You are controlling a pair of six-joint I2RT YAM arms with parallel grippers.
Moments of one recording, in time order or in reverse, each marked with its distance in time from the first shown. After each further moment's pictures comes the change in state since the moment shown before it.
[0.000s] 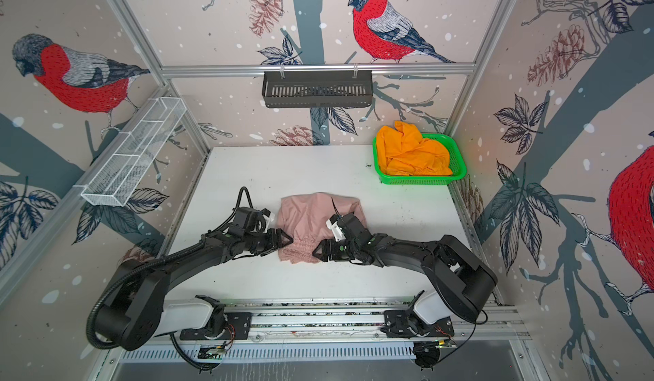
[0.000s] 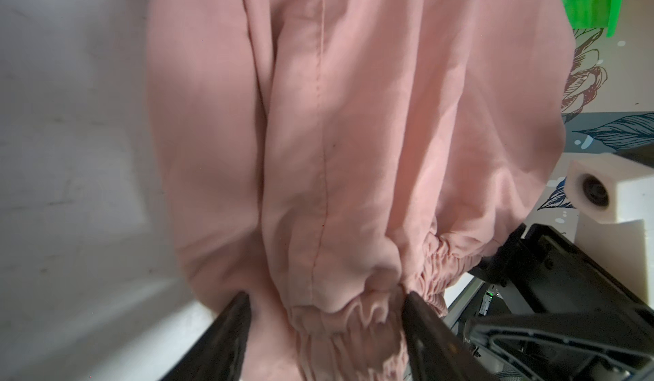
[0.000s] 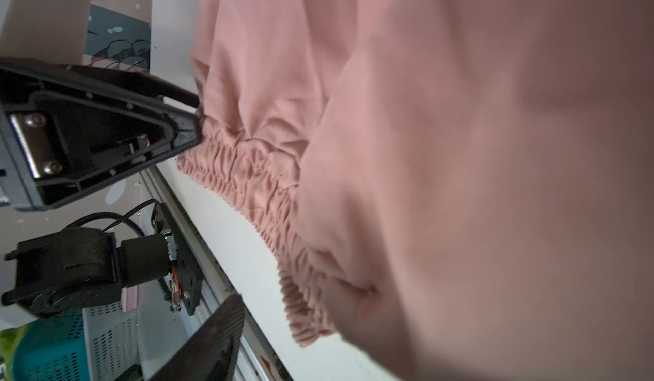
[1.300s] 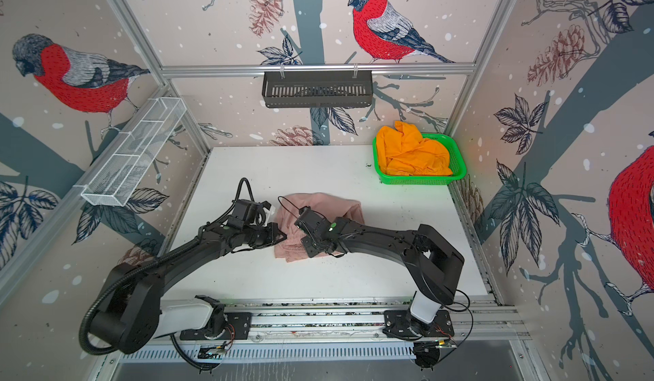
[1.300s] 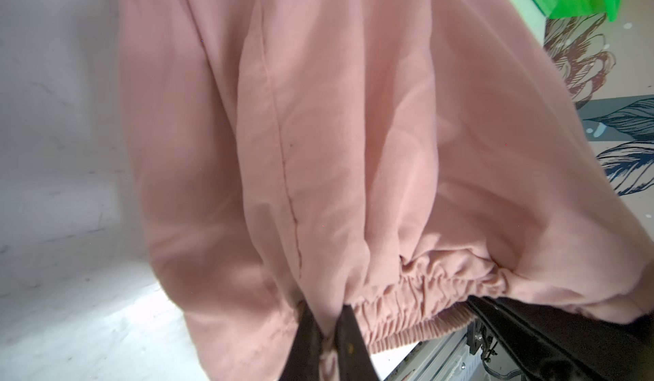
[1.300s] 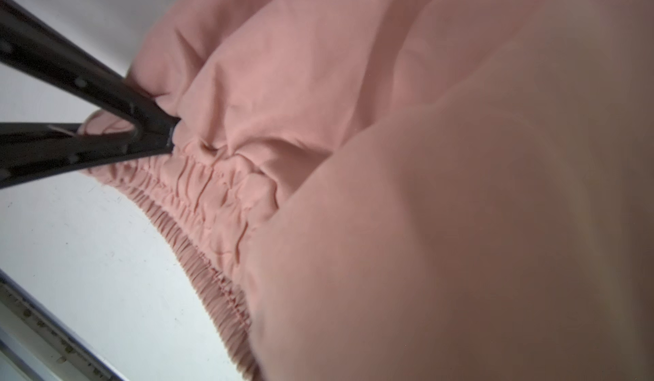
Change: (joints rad) left arm 0.000 -0.039 0.119 -0.143 -0.044 0.096; right arm 0.247 0.183 0.538 -0.588 0.586 -0.332
